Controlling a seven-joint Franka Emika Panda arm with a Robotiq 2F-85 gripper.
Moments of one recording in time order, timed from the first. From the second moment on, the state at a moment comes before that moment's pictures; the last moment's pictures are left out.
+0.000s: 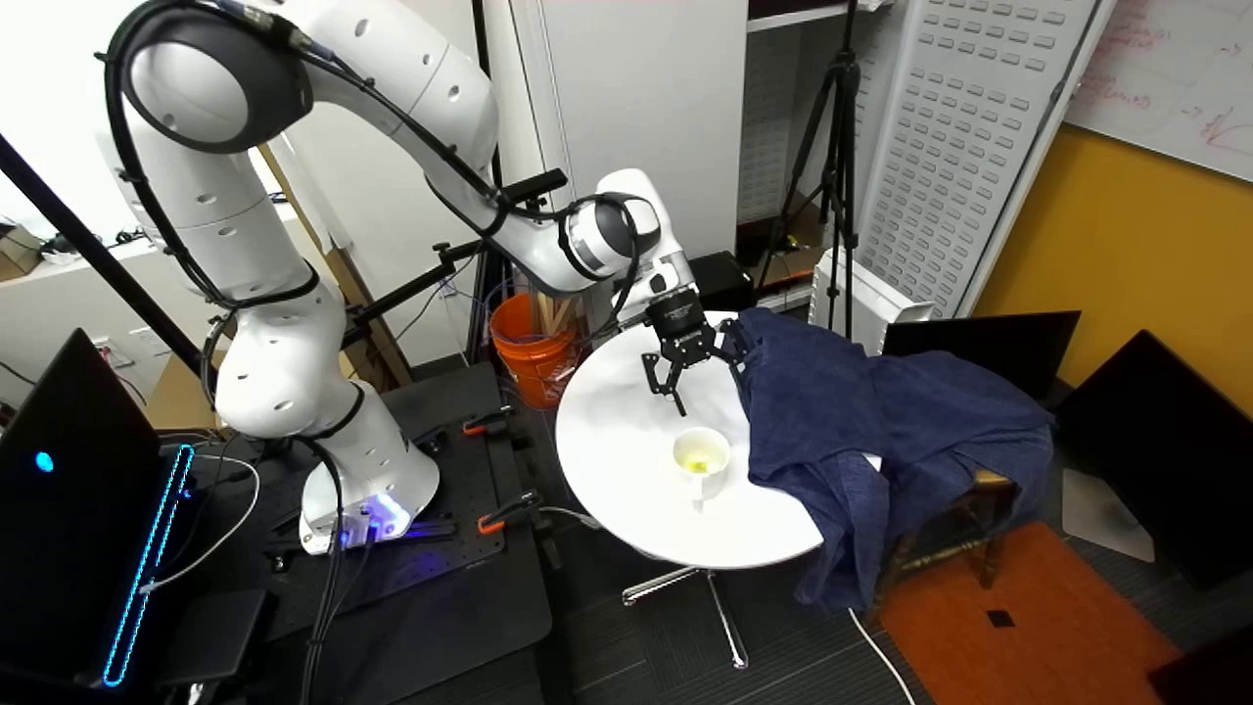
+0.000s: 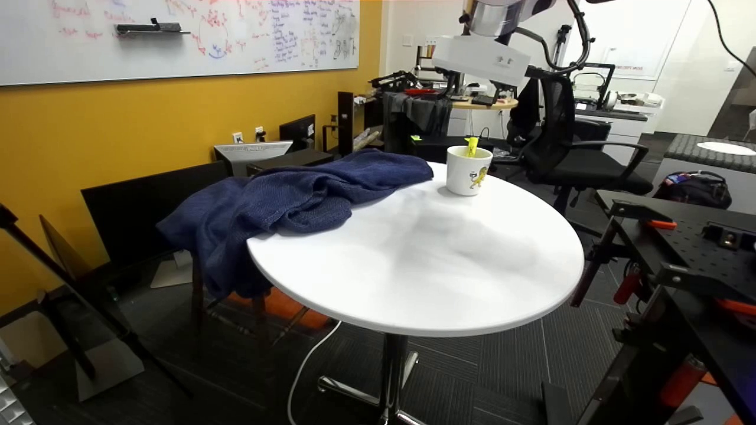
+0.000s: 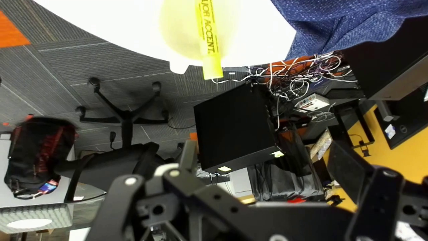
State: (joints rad) arm -0.11 0.11 0.00 -2.37 -1.11 2.32 2.40
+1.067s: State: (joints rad) arm -0.10 0.19 -0.04 -2.37 -1.05 2.33 2.40
